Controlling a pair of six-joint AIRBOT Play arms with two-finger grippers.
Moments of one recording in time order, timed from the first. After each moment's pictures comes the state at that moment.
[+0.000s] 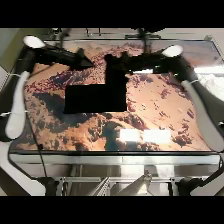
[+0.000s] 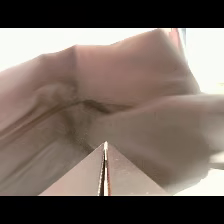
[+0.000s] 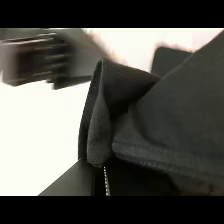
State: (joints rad) left arm -0.02 -1.89 1.99 0.61 -1.39 -1.36; right arm 0.33 -1.86 1.79 -0.30 1.01 1.17
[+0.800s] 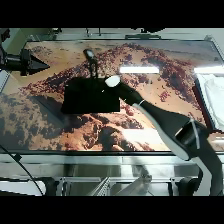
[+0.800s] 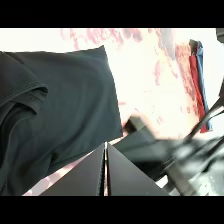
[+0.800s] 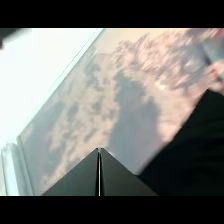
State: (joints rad) left arm 0.33 -1.62 1.73 0.60 -1.51 -1.21; right arm 0.66 -2.02 1.90 -0.29 0.59 0.90
